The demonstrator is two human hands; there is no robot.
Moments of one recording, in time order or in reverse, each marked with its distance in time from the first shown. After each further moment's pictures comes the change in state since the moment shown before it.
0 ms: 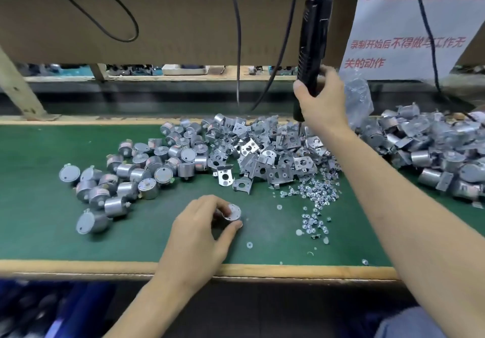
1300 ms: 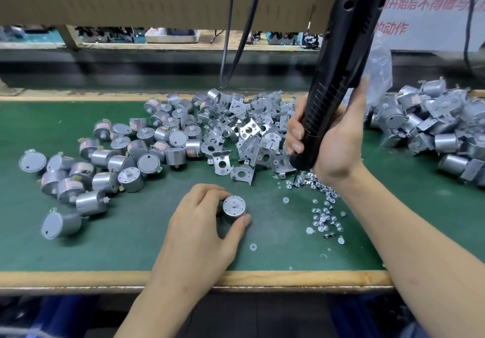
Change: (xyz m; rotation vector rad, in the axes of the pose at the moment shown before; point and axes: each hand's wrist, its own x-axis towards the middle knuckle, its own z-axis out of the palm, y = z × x) left_hand 0.010 0.004 0.004 0.060 -0.100 -0.142; right_hand -0.069 0.021 0.011 0.902 -0.477 0.195
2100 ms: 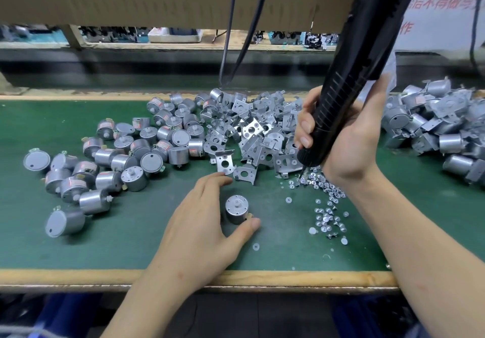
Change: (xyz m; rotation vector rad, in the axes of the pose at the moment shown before) left_hand 0.008 -0.007 -0.003 0.059 -0.172 0.000; right_hand -0.006 -0.008 0.002 -0.054 0.027 -0.115
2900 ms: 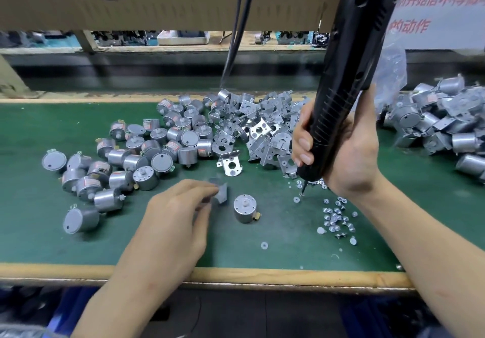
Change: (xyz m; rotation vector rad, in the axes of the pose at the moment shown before) left_hand -0.011 -0.009 -0.039 0.076 0.154 0.034; right_hand -0.011 0.005 0.006 0.084 -0.165 0.132
